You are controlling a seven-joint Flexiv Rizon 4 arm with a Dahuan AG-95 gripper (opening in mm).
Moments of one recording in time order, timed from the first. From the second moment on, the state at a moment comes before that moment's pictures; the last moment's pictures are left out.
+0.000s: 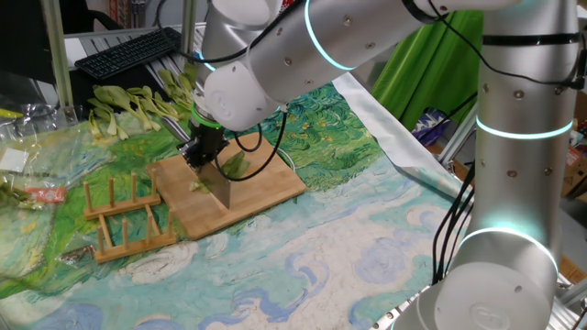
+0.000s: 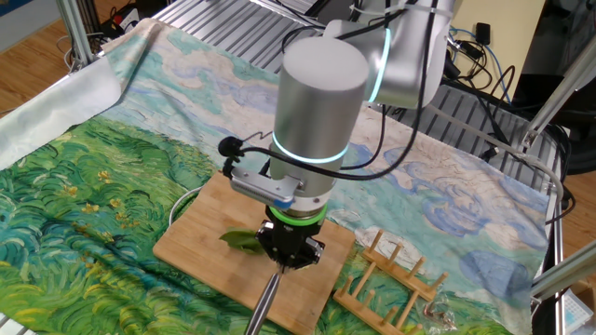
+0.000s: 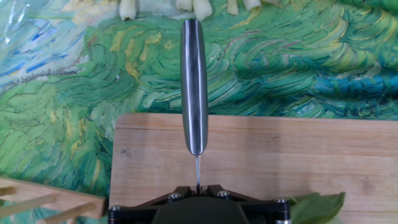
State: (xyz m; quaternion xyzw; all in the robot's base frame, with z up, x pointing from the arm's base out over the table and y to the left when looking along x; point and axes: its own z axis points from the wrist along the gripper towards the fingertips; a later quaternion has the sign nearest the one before) arm 0.601 0.120 0.034 -0.06 1.00 0.03 0.07
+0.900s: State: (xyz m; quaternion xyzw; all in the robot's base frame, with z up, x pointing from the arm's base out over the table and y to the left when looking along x) arm 0.621 0.134 0.035 -0.04 1.00 0.03 0.08
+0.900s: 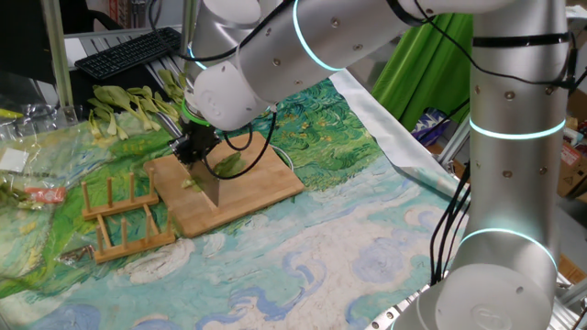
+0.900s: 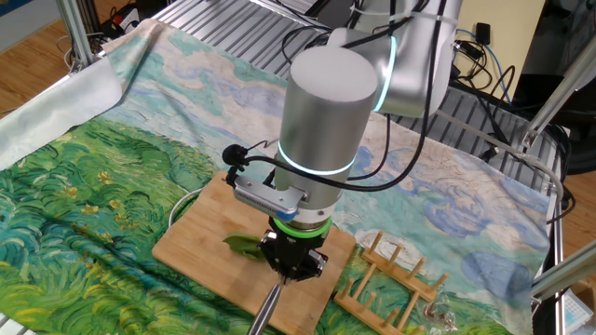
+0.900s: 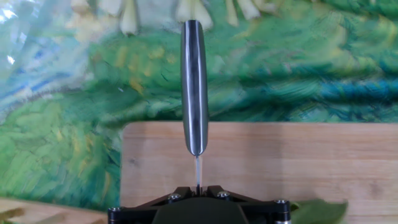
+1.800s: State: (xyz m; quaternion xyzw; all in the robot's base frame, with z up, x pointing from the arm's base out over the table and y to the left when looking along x) arm 0.602 0.134 0.033 -0.05 1.00 0.02 0.08
